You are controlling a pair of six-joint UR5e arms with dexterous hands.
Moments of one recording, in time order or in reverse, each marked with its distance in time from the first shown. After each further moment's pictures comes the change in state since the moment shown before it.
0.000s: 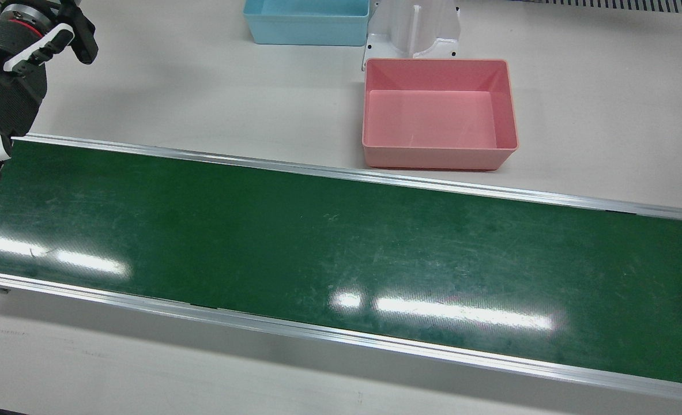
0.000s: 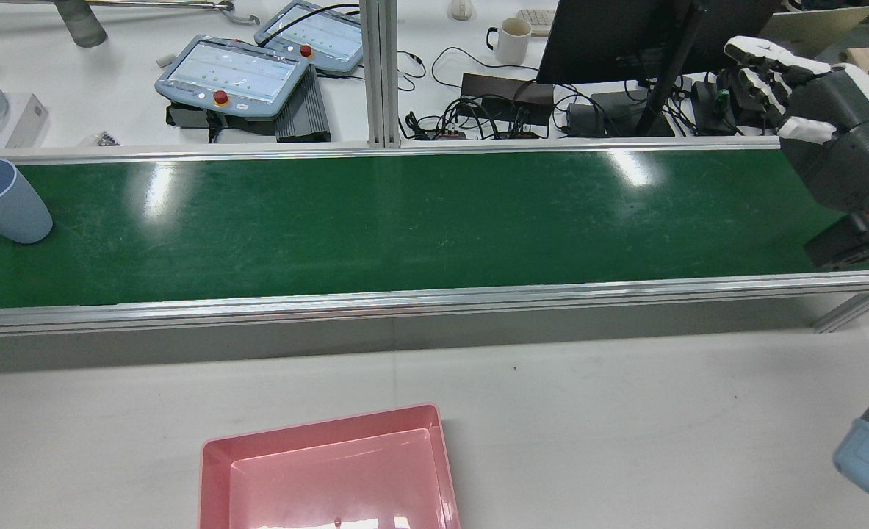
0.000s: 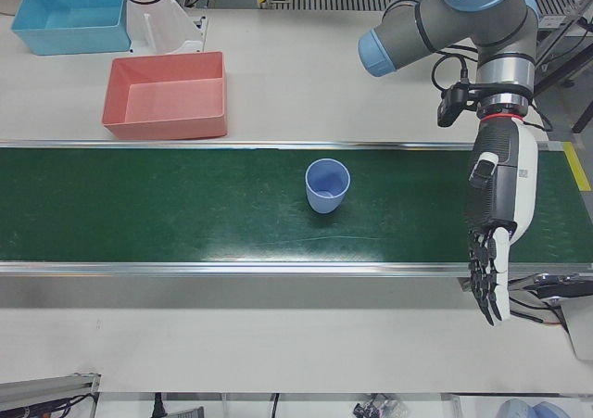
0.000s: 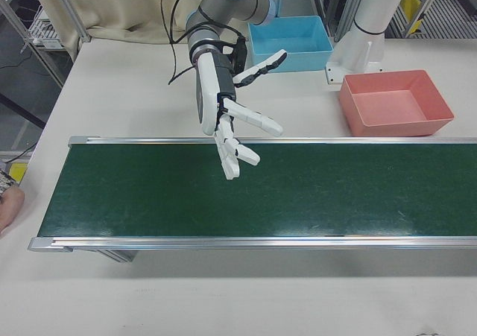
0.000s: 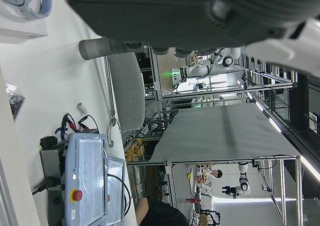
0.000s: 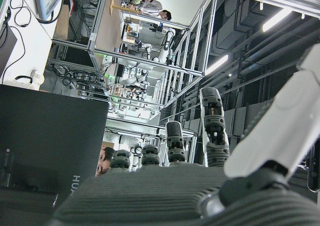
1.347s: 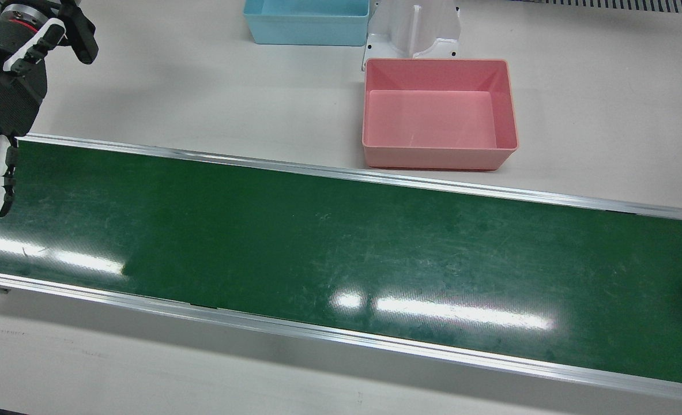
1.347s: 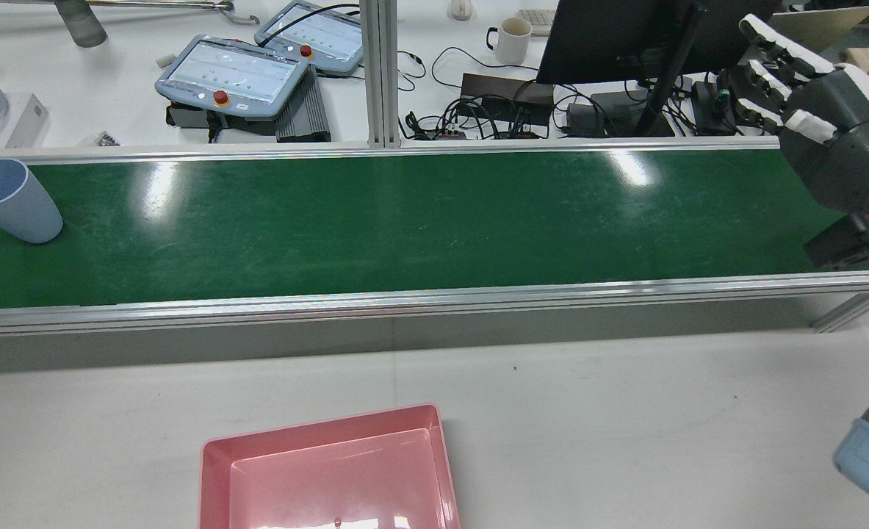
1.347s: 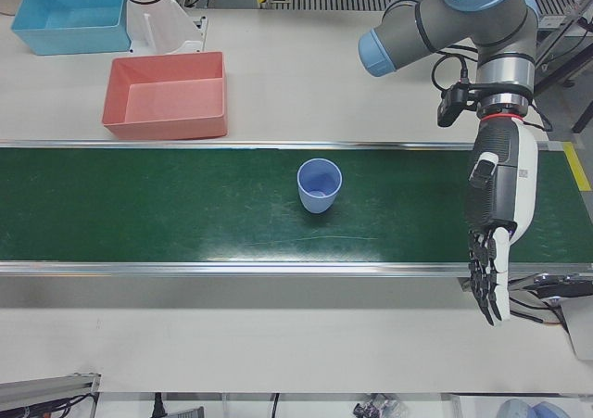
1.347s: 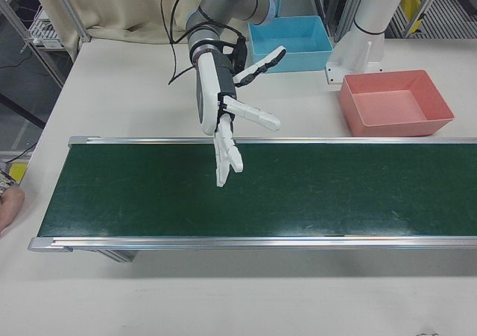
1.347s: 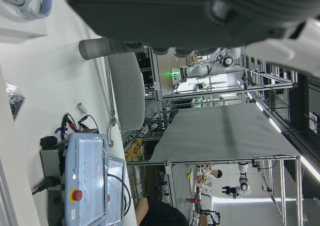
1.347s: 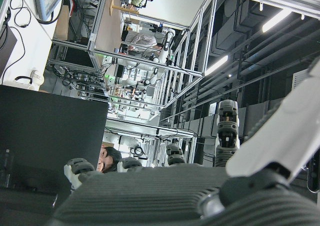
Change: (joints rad) left arm 0.000 0.000 0.000 0.000 0.000 -0.001; right arm 0.000 0.000 0.000 0.002 -0.002 -0.002
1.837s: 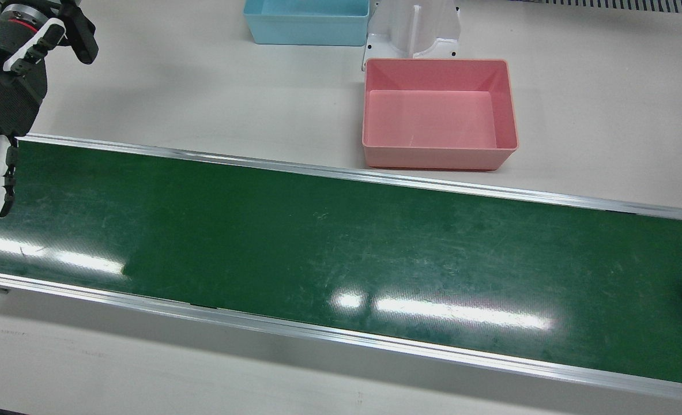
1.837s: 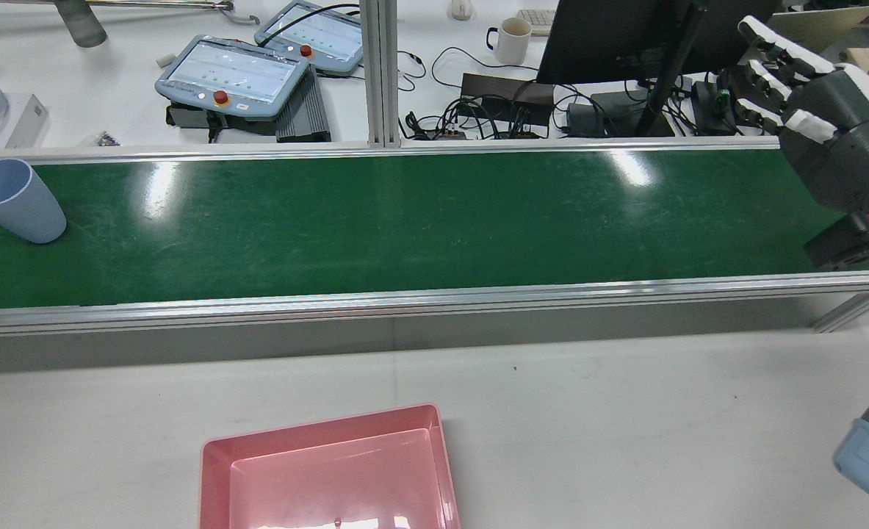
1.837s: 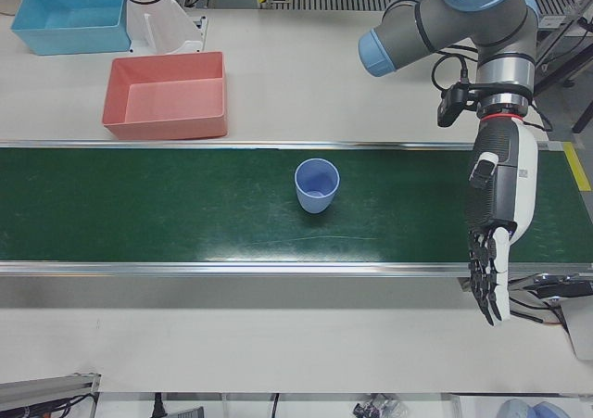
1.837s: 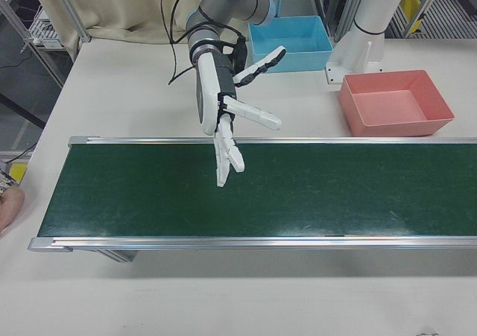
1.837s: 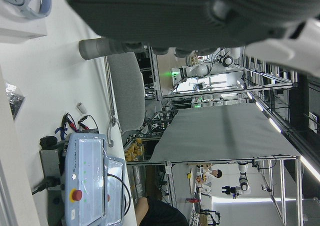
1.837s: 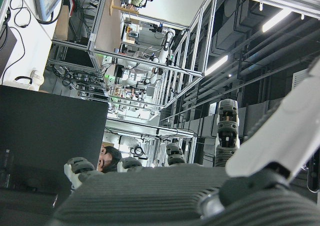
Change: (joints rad) left arm 0.000 0.000 0.000 0.000 0.000 0.000; right arm 0.000 0.000 0.000 0.000 0.000 0.001
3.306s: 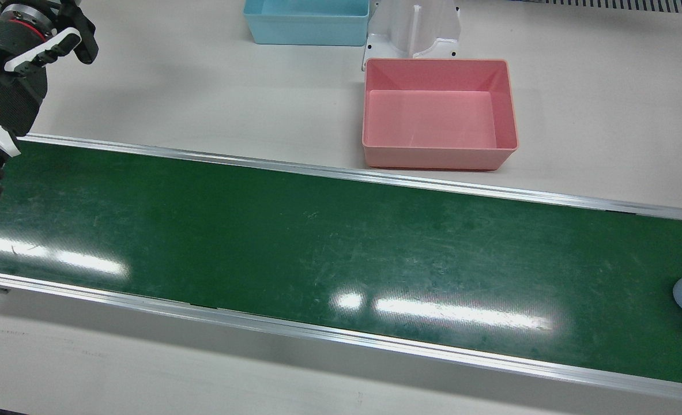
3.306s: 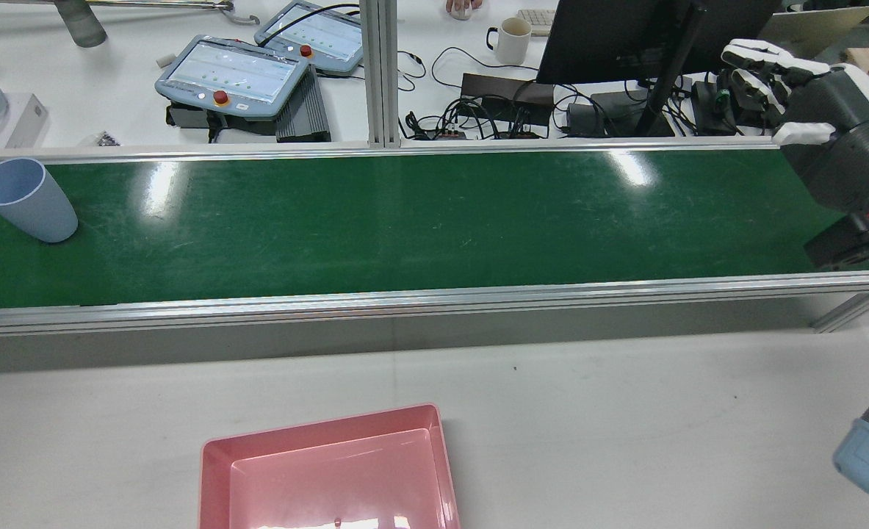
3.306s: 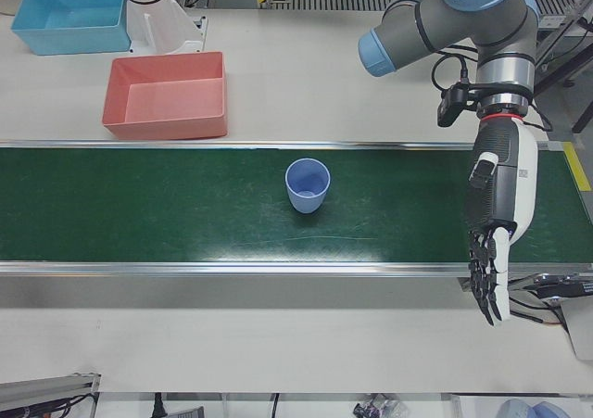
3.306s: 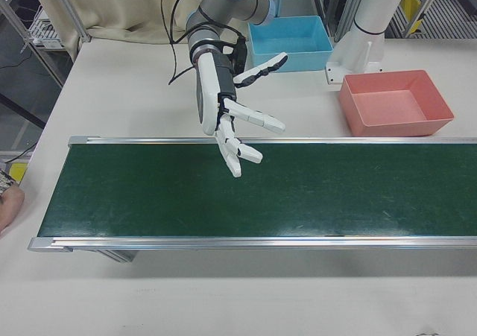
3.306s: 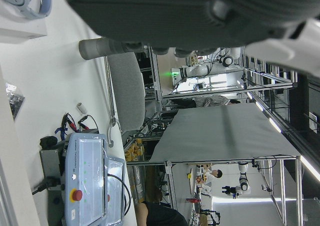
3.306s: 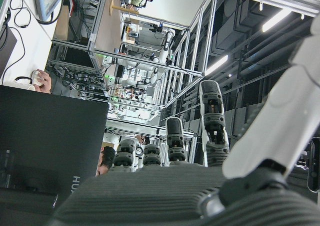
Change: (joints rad) left arm 0.000 0.000 0.000 0.000 0.000 0.001; right arm -0.001 0.000 0.000 0.000 0.001 0.001
